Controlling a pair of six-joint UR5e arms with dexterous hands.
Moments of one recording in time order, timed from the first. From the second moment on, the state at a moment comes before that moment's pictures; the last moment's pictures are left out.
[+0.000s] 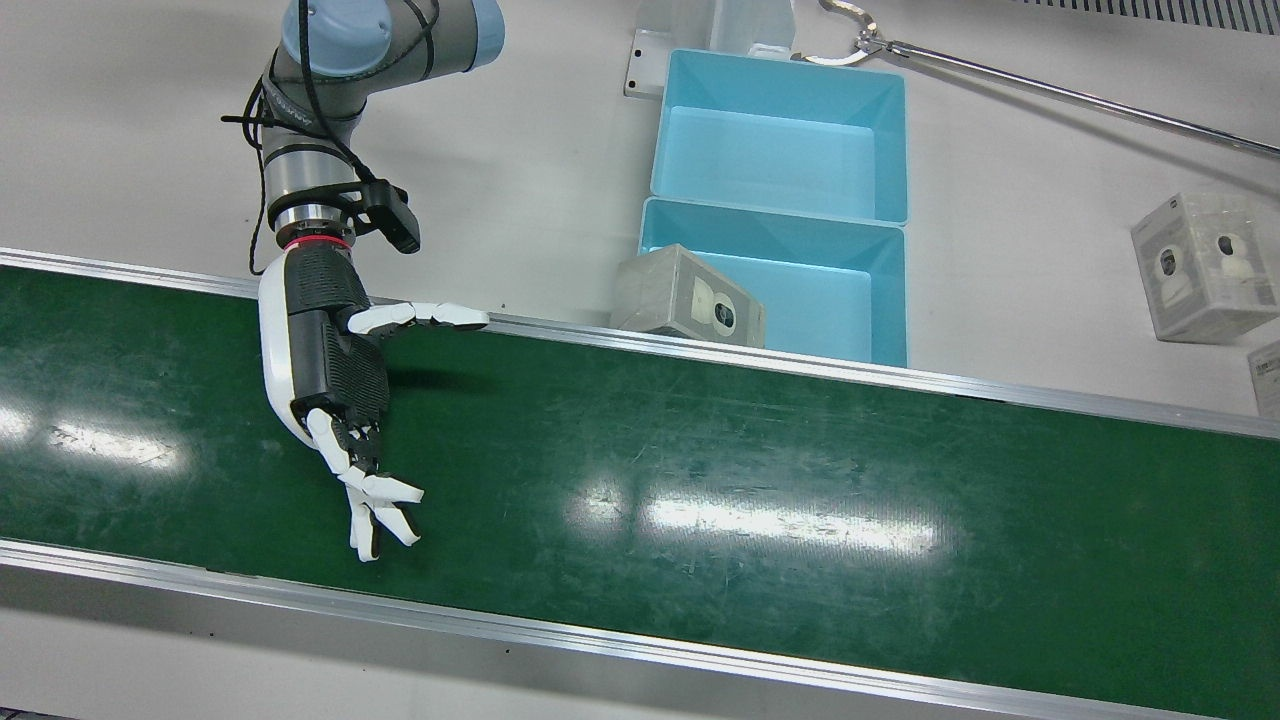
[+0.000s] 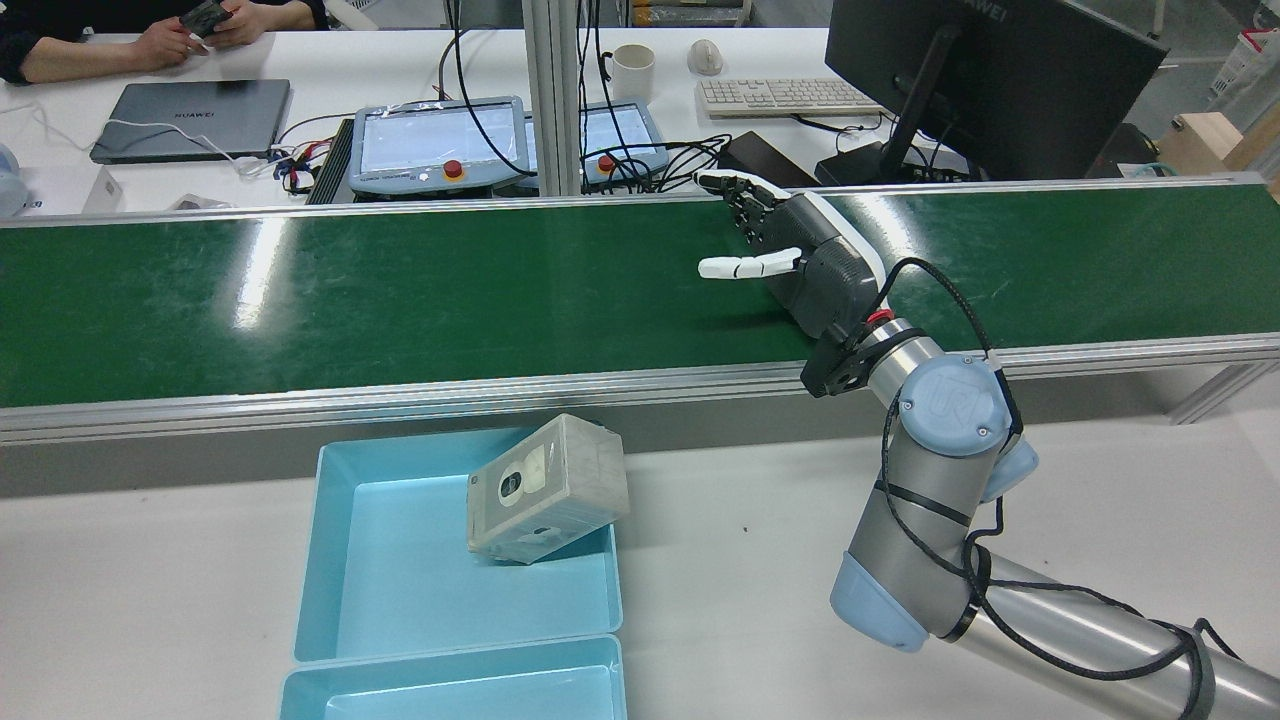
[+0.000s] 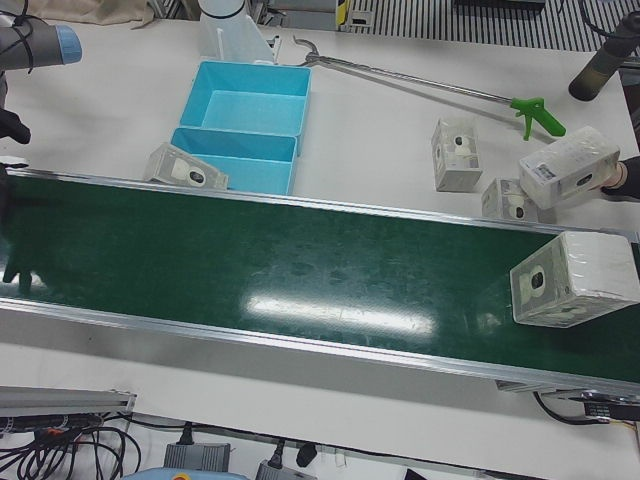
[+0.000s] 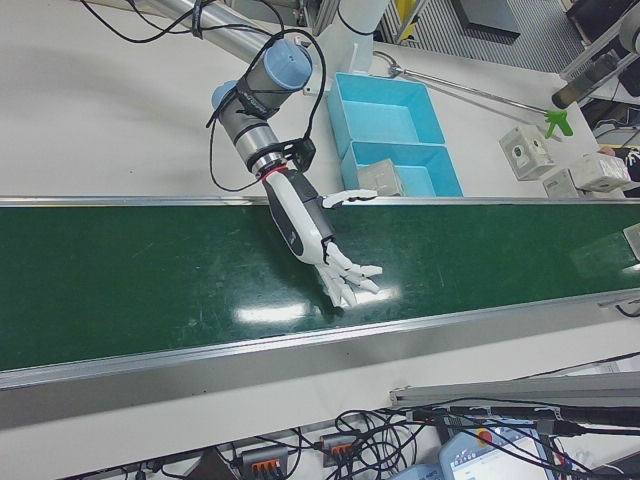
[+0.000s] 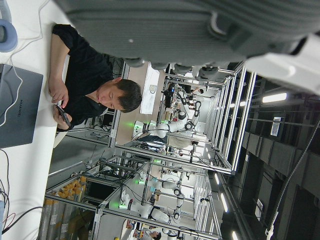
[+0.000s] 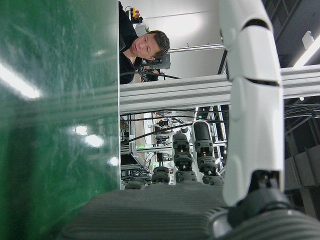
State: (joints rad) left arm -1.86 -1.90 -1.77 0.60 1.96 -0.16; right arm 0.72 -1.05 1.70 -3.47 -1.02 -0.08
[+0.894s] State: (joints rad) left arm -1.86 -1.90 -1.77 0.60 1.96 -0.16; right arm 0.72 -1.05 1.69 -3.47 -1.02 -0.08
